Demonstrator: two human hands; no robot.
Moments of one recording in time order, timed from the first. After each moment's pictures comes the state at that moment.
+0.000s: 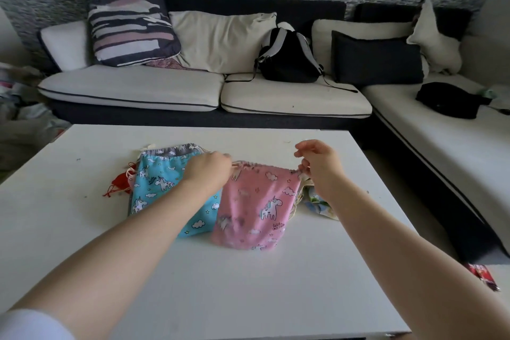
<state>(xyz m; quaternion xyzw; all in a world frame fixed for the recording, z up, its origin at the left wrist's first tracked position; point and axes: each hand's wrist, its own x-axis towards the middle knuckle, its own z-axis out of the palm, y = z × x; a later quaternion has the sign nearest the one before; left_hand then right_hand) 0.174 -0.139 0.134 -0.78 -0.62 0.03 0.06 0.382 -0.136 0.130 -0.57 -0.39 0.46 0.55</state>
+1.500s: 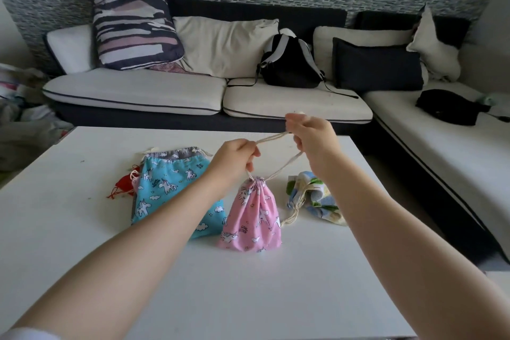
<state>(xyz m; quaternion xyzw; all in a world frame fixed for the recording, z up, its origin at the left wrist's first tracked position) 0.197 -0.146 0.153 -0.60 -0.52 -0.44 -0.42 0.349 -0.147 0.199 -0.57 -0.49 0.41 0.51</state>
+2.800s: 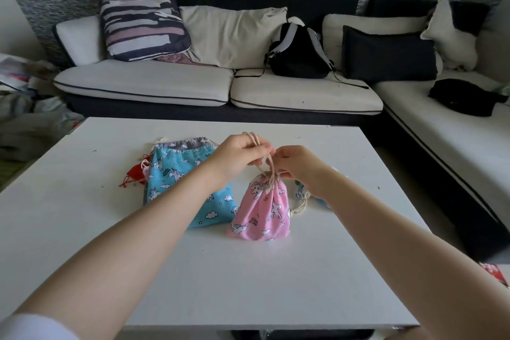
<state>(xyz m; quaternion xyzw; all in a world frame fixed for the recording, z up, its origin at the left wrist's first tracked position) 0.177 -0.160 0.151 -0.64 -0.44 -0.40 -0.48 0.328 -0.158 0.145 -0.59 -0.60 0.47 0.29</state>
